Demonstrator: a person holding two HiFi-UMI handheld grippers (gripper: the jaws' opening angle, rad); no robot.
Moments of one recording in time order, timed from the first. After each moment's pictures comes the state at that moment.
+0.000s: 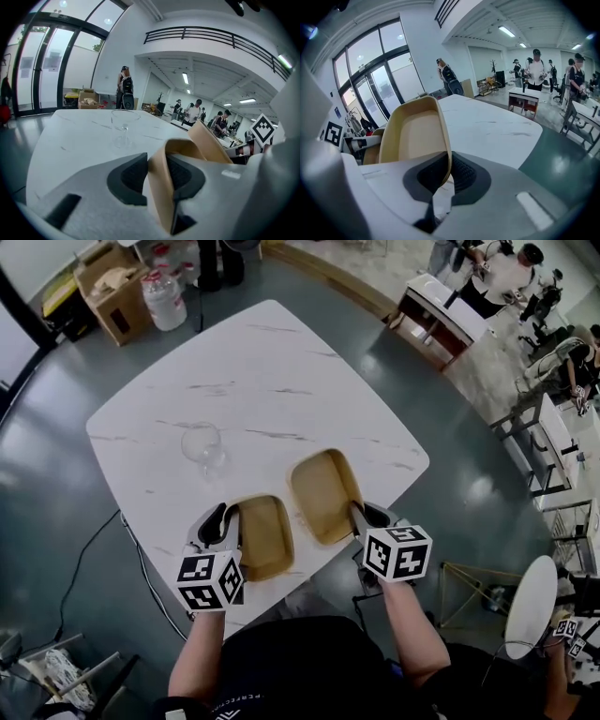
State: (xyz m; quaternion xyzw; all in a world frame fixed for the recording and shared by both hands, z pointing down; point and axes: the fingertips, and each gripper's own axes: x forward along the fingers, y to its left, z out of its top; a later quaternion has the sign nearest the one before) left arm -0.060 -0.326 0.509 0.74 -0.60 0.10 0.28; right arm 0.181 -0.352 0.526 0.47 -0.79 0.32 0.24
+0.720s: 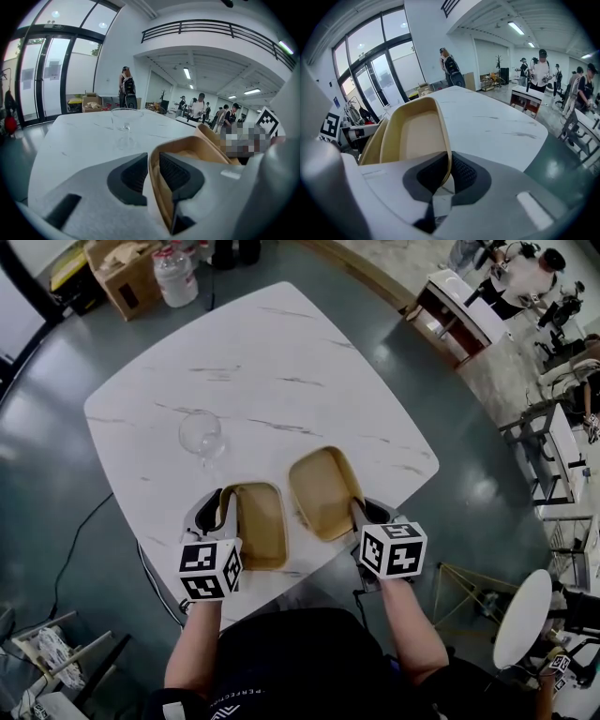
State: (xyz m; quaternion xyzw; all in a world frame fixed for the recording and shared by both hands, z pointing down) left arm -0.069 -0.346 0.523 0.72 -0.62 0.14 0.26; right arm 0.181 -0.369 0.553 0.46 -0.78 0.31 0.30
